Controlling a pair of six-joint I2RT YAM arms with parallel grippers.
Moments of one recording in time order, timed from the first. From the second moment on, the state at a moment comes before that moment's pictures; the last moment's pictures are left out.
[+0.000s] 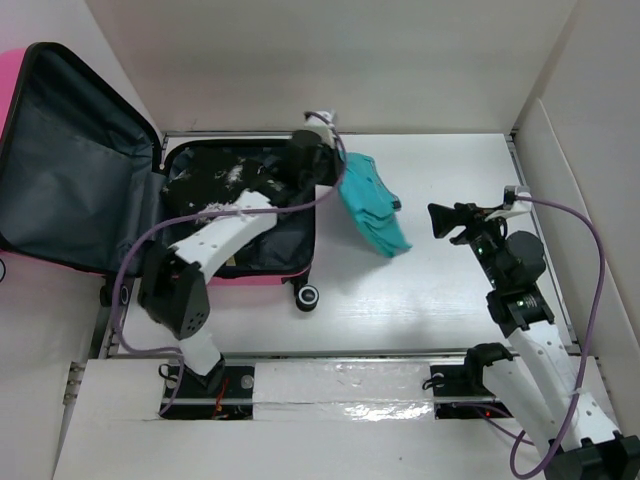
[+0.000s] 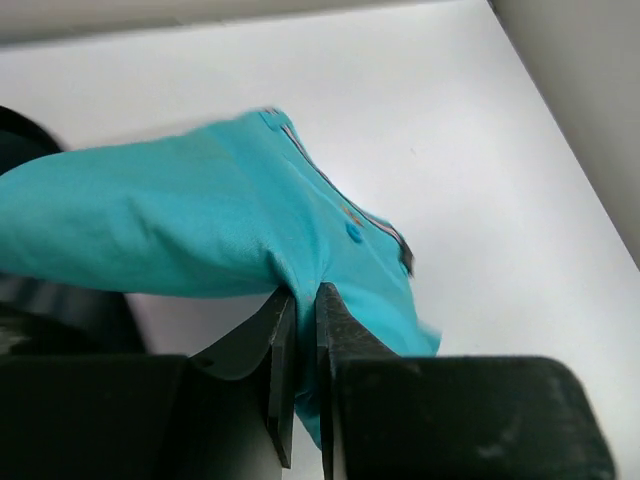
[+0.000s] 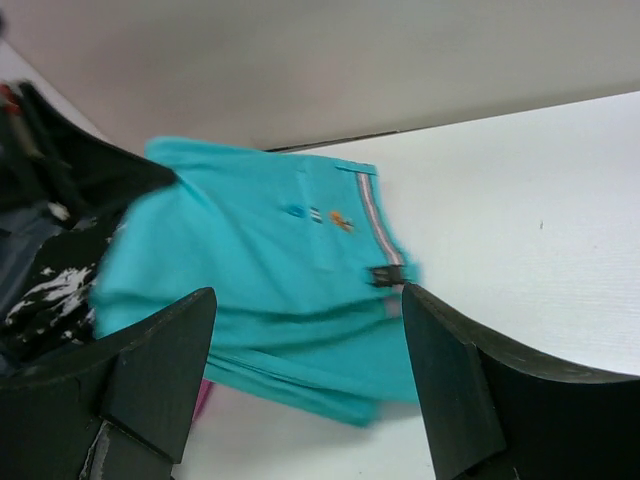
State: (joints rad) left arm -0.65 1.71 1.47 -0.13 -0.07 -0.38; right arm 0.20 0.64 0.57 0.15 -0.11 0.42
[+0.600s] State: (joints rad) left arm 0.11 1.41 1.04 -0.20 0.24 -0.30; right arm 0.18 0.59 0.57 0.12 -0.15 0.42
